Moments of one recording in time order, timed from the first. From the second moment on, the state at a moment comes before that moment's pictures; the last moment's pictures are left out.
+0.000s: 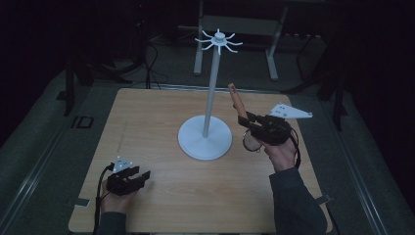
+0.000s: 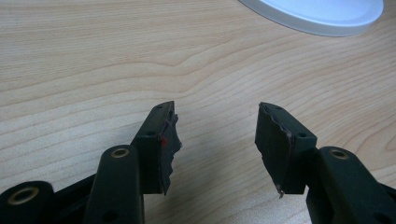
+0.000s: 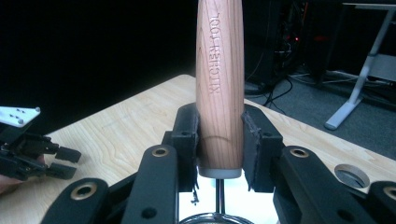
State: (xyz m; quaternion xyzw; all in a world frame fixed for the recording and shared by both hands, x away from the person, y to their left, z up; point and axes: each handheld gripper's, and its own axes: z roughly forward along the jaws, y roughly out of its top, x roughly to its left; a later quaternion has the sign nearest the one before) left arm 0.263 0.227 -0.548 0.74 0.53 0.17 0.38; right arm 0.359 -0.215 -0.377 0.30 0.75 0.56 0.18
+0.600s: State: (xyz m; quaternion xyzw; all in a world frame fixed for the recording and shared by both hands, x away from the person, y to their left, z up) left arm 0.265 0.225 -0.548 0.74 0.53 0.17 0.38; right arm 0.361 -0.218 -0.362 0.30 0.73 0.58 0.18
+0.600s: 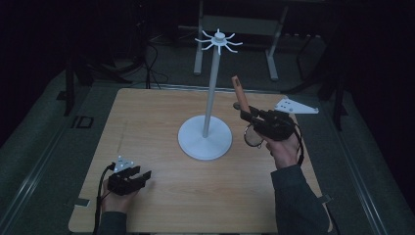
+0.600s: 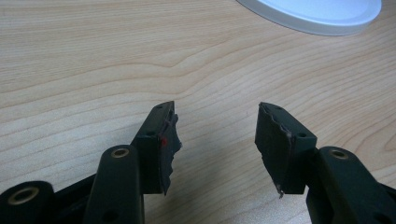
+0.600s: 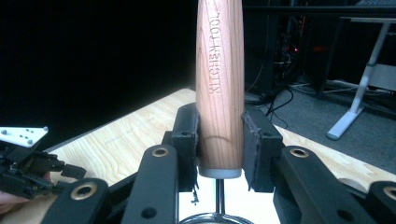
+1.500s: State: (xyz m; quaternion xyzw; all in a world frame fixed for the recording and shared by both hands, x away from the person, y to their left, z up) left arm 0.265 0.225 -0.548 0.74 0.53 0.17 0.38; right arm 0.365 -0.219 -0.330 0.30 0.69 0.63 0.17
